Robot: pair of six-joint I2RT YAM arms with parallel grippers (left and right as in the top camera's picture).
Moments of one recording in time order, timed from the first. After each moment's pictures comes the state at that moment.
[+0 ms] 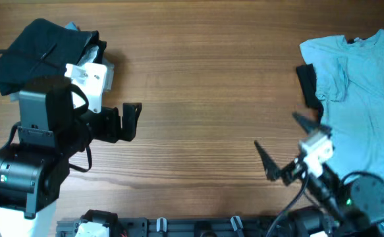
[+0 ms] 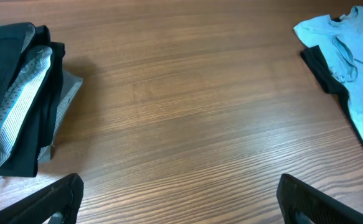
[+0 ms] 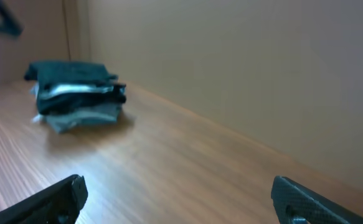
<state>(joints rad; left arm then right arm) -0.18 1.03 1.44 -1.18 0.18 -0.05 0.26 0.28 0.63 -0.47 -0.33 -0.19</state>
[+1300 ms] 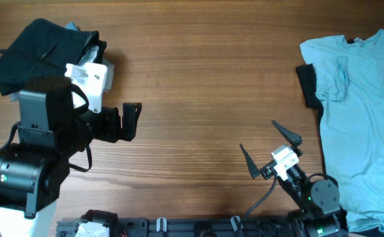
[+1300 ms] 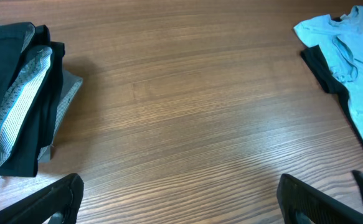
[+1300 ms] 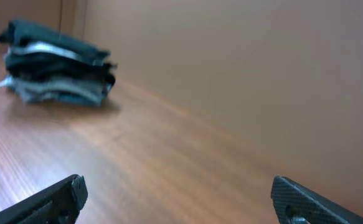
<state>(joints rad) -0.18 1.03 1.44 -1.17 0.18 -0.05 0.26 0.01 0.01 0.03 -0.34 -0.27</state>
